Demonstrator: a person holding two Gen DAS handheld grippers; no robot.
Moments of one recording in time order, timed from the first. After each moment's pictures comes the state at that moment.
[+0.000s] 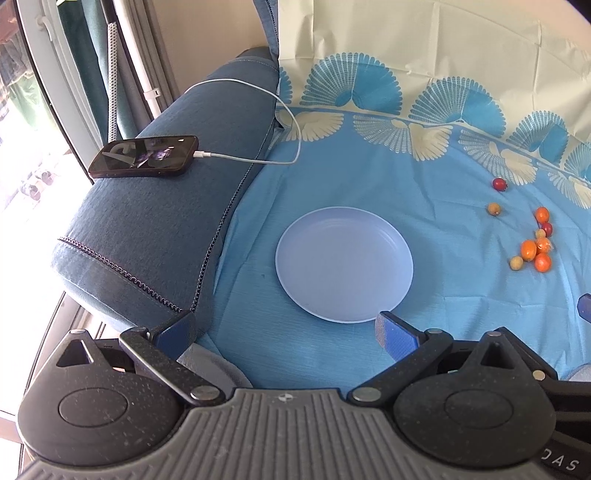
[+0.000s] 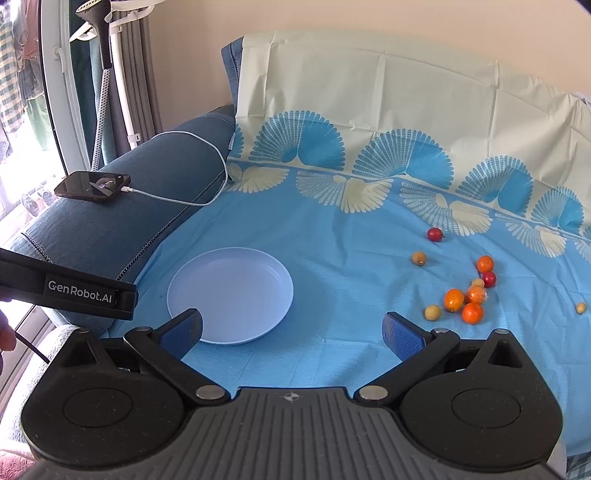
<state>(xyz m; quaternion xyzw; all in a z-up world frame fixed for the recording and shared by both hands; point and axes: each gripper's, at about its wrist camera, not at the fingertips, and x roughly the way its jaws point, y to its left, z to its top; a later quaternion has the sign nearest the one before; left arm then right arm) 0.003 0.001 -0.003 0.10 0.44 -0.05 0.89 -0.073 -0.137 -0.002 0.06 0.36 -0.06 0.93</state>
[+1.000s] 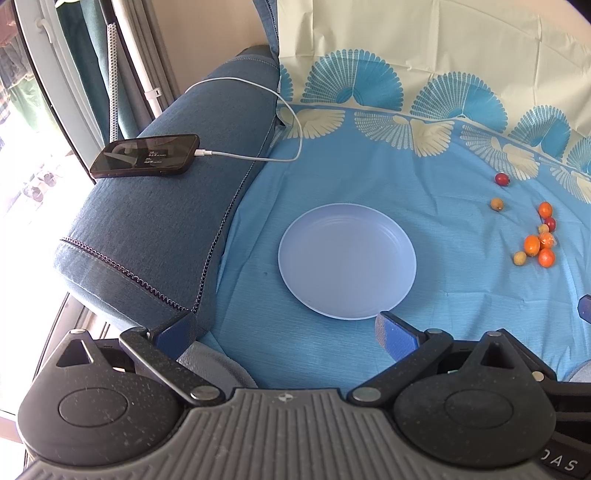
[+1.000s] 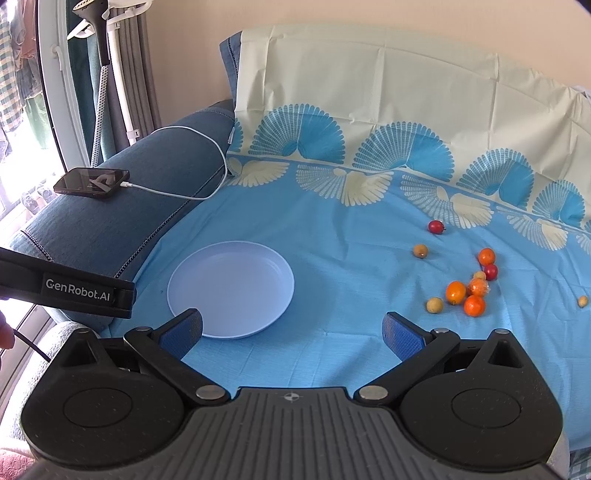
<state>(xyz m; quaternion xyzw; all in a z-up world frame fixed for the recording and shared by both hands) 0.005 0.002 -0.003 0.11 0.44 -0.05 0.89 -0.073 -0.140 -0.006 0.07 0.36 -0.06 0.93</state>
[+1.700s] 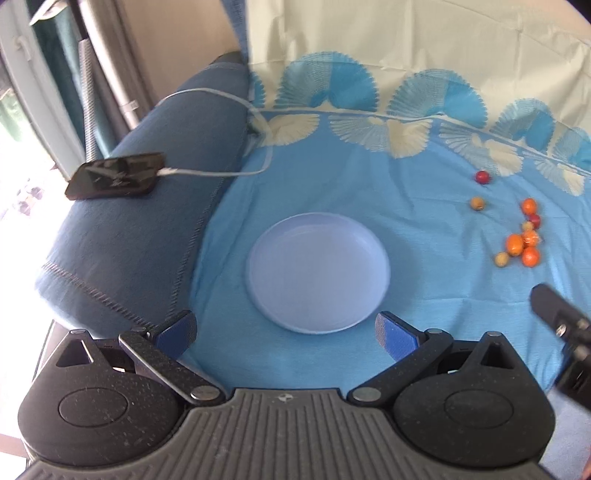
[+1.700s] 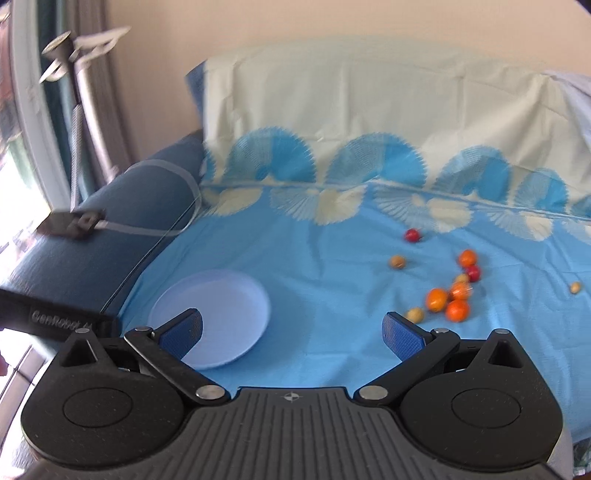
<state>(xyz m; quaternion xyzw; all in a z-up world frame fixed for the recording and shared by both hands) 0.014 -0.043 0.001 0.12 0.44 -0.08 0.89 -0.082 -0.185 -0.005 0.11 0.31 -0.10 0.94</state>
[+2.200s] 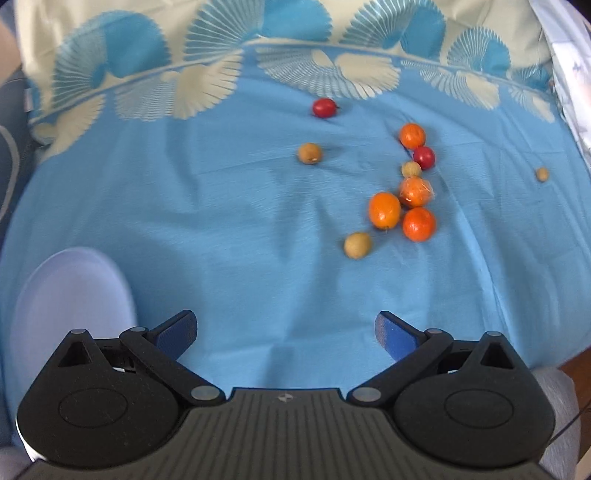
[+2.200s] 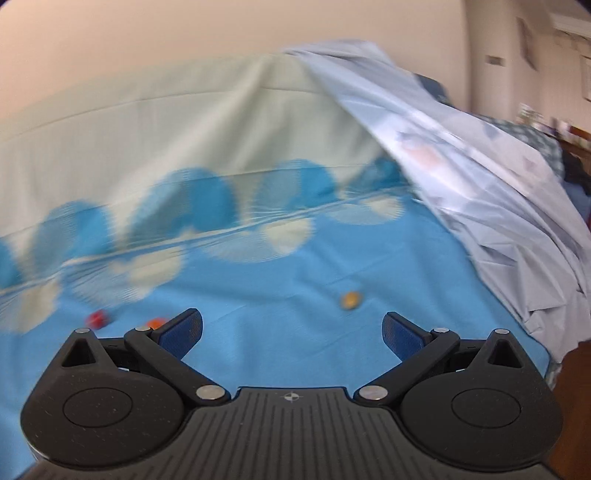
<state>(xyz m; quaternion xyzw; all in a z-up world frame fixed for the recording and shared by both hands) 0.077 -0.289 -0.122 0.18 0.51 -0.24 0.81 -0.113 -0.524 -0.091 0.16 0.24 -0.44 0.85</state>
